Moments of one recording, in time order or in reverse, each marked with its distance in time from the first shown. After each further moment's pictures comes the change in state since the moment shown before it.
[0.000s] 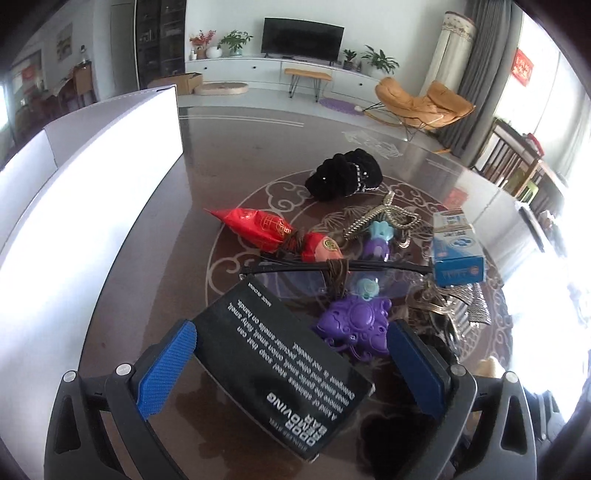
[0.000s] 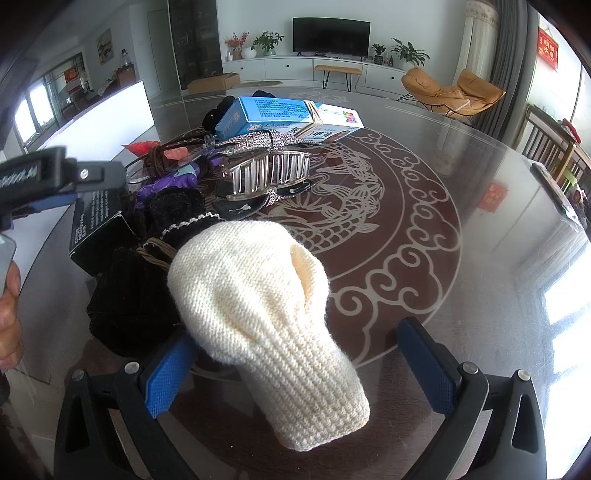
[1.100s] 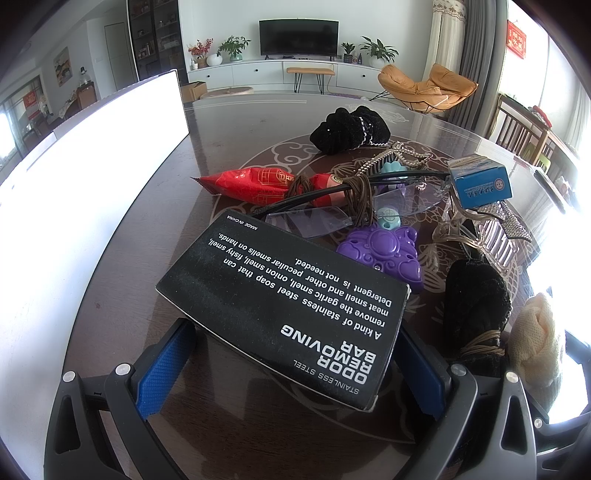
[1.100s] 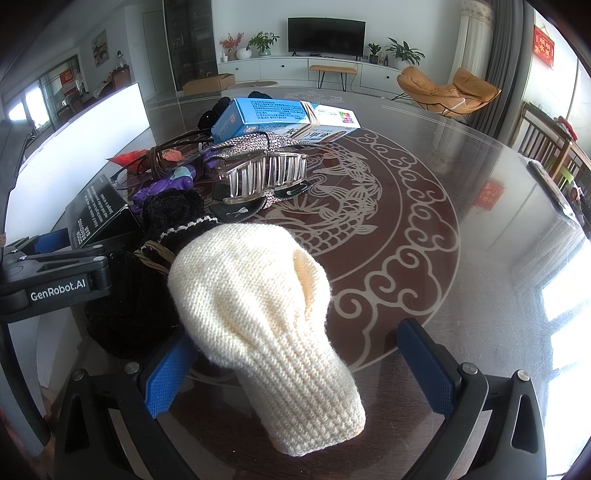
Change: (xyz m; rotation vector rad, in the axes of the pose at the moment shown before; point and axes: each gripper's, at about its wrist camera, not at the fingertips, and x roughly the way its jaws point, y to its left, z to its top) left arm 0.013 -0.011 -0.047 0.058 -0.025 0.066; right arm -0.002 0.003 0.001 0.012 0.000 -0.015
